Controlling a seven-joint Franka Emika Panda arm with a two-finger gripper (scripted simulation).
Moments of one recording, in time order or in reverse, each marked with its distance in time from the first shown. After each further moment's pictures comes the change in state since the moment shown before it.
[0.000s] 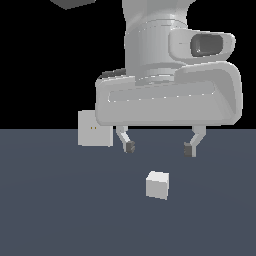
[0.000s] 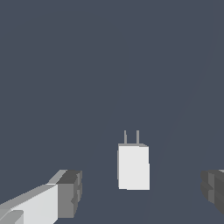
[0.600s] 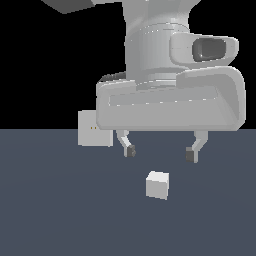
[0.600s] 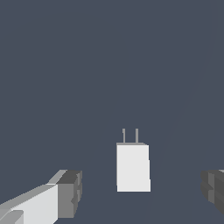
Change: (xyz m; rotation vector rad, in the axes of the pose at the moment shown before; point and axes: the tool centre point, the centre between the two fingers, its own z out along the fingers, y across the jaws) arm -0.003 0.002 0.006 -0.001 0.006 0.013
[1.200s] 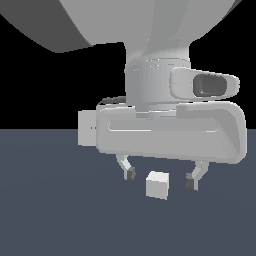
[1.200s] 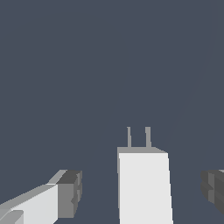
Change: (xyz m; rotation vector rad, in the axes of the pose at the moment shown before) arm -0.007 0.000 0.038 0.000 -0.001 0.000
